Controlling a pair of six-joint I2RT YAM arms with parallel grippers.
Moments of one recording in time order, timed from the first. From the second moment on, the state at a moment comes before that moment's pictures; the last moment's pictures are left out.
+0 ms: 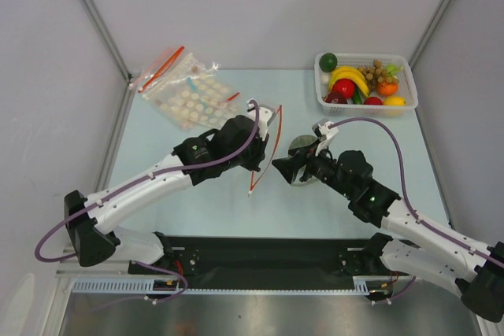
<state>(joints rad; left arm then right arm) -0.96 1.33 1.30 -0.64 -0.19 -0.33 0.80 0.86 0.61 0.18 -0.05 0.38</state>
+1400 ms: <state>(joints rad) -1.04 1.34 1.43 -1.01 -0.90 -0.54 0.75 1.21 0.79 0.07 0.18 0.50</state>
